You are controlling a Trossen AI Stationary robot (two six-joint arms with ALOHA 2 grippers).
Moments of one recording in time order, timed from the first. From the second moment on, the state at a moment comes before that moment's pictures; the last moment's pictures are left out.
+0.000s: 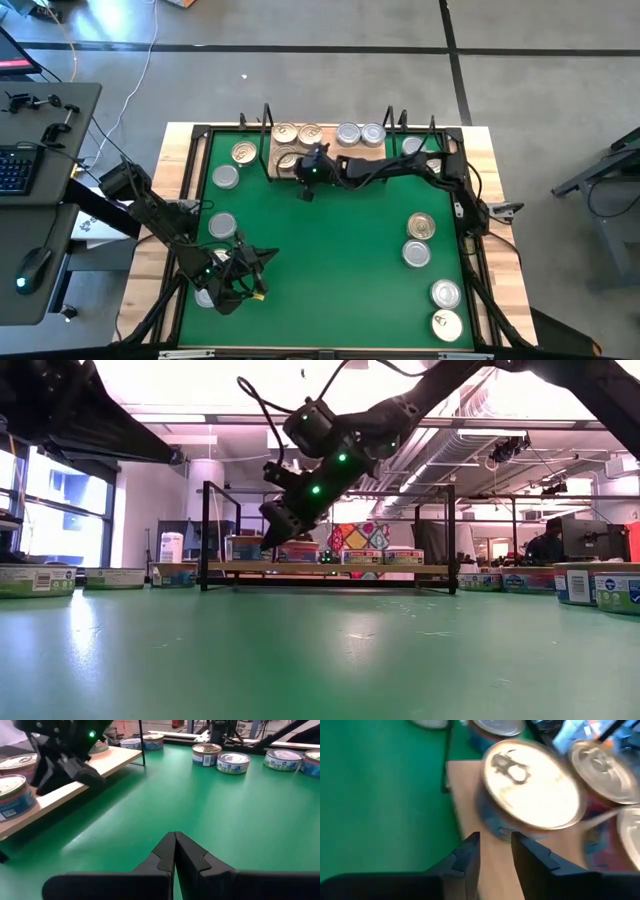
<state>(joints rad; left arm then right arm) -0.82 1.53 0.69 -0.10 -1.19 -0.88 -0.22 2.15 1.49 0.02 0.24 -0.18</state>
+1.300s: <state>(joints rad) -0.98 1.48 1.11 -1.19 -0.47 -1.55 0.17 1.92 1.09 0.29 0.27 -0.16</state>
